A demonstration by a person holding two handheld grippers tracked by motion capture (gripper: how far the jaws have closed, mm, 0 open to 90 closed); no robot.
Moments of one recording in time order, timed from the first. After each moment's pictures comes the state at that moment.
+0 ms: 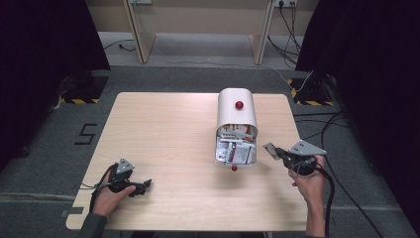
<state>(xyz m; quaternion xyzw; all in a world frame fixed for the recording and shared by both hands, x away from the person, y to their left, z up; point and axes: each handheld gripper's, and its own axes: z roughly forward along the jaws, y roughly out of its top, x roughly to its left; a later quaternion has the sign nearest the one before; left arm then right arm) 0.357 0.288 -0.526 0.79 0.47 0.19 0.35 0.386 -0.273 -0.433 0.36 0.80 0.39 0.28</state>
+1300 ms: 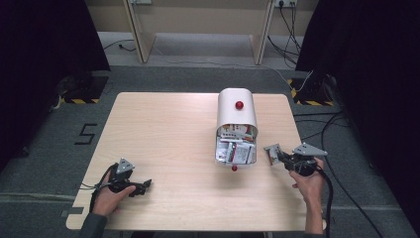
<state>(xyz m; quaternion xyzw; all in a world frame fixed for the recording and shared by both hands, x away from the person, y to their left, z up) 0.357 0.288 -0.526 0.79 0.47 0.19 0.35 0.400 -0.293 -0.470 0.43 0.78 0.40 0.24</state>
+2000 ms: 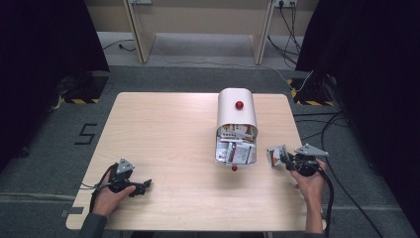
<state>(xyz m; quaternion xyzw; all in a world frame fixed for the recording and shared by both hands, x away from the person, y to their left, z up) 0.357 0.288 -0.526 0.79 0.47 0.19 0.35 0.404 -0.302 -0.482 0.47 0.76 0.38 0.24</state>
